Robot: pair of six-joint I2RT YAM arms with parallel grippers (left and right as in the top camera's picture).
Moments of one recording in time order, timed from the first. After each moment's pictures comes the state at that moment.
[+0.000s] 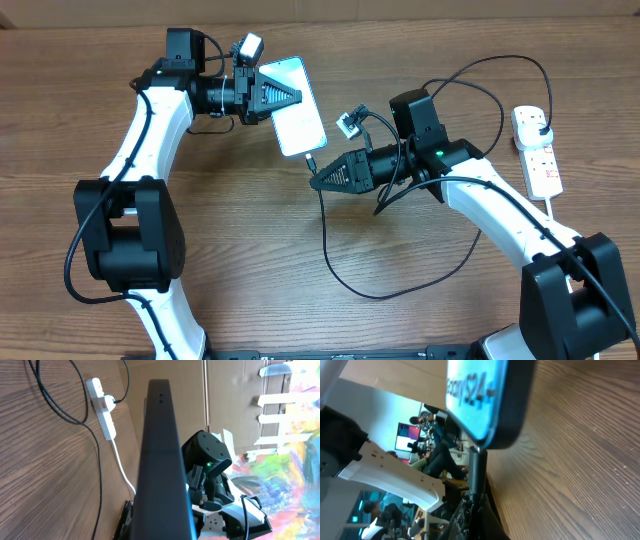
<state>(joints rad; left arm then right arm) -0.03 2.04 1.64 -0.73 1.51 -0.26 0.39 1.68 1.11 -0.30 -1.21 0.32</state>
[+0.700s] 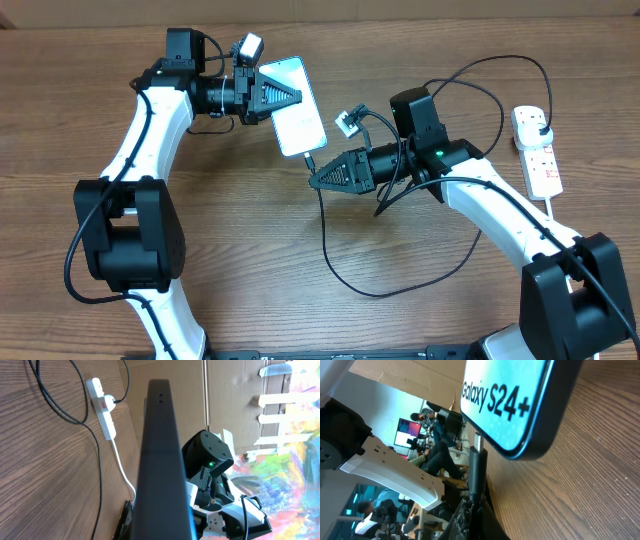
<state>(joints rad) -0.03 2.04 1.64 -0.73 1.51 -0.26 0.39 1.68 1.11 -0.27 -1.23 0.29</state>
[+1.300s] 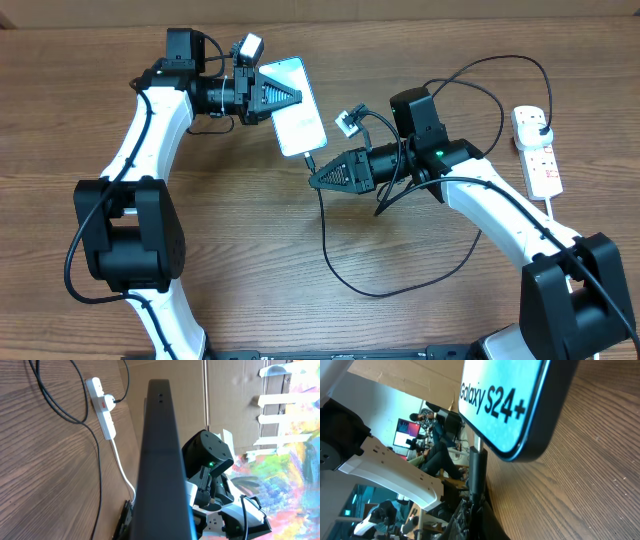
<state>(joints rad) -0.03 2.04 1.64 -0.73 1.51 -0.26 0.39 1.68 1.11 -0.27 -1.22 0.29</state>
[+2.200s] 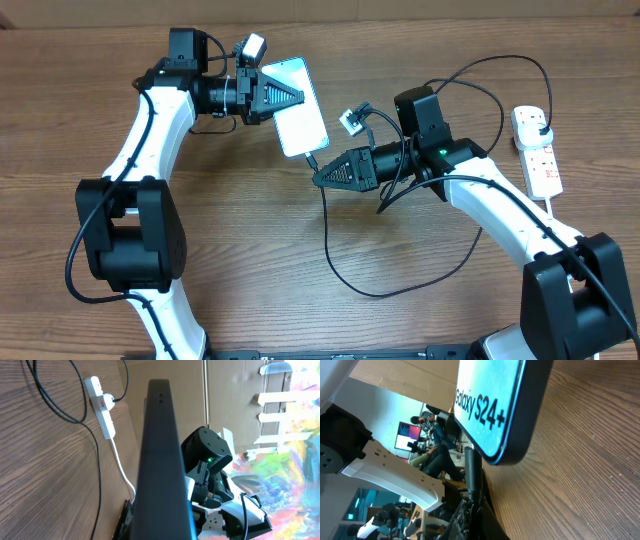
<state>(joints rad) -0.04 2.04 1.64 -0.73 1.51 -0.26 0.37 1.68 1.11 -0.28 -1.23 0.31</state>
